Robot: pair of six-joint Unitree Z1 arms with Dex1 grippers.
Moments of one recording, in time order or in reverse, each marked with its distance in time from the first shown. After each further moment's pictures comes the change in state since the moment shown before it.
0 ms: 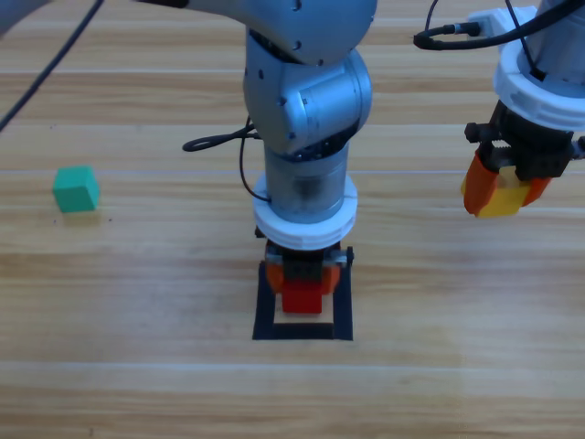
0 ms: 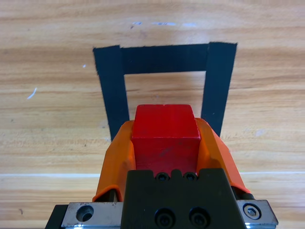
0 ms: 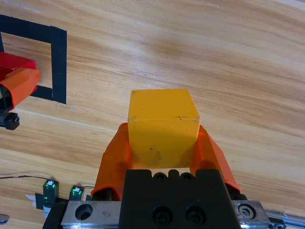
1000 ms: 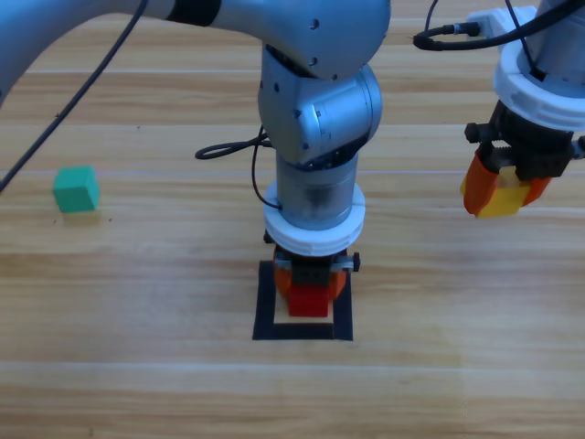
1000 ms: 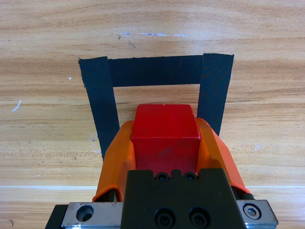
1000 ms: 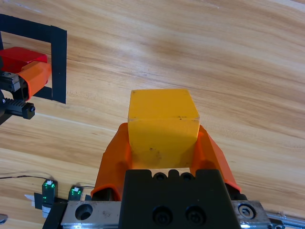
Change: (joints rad) arm 0 0.000 0.046 -0.034 0.000 0.000 0.000; arm 1 0.000 0.000 0.000 -0.001 0.000 -0.006
